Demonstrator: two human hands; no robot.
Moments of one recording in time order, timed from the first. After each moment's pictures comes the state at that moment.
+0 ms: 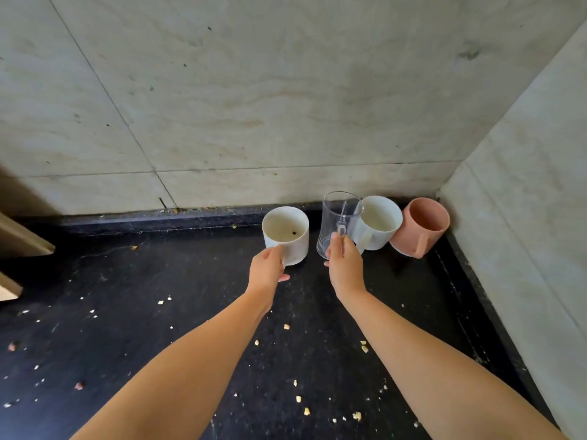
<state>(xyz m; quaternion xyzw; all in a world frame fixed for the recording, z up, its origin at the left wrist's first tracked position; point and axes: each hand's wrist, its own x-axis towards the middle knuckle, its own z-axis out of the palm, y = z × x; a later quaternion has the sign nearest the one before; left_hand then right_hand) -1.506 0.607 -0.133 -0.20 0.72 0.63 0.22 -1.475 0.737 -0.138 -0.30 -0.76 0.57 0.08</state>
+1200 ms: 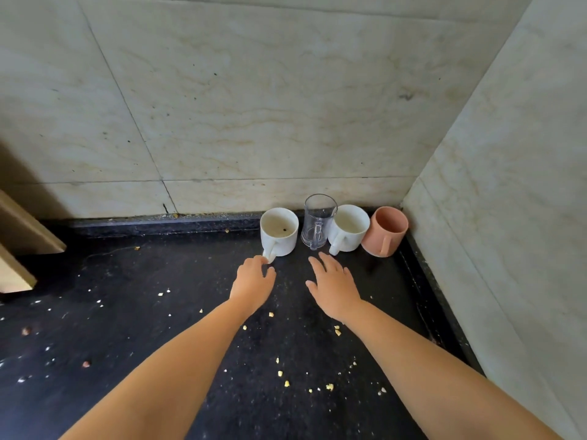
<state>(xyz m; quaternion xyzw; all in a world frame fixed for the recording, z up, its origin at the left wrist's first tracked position) -1.465 0.587 -0.116 0.01 0.91 0.36 0.19 -1.407 0.753 -0.103 -0.07 -0.98 0.12 -0.15</state>
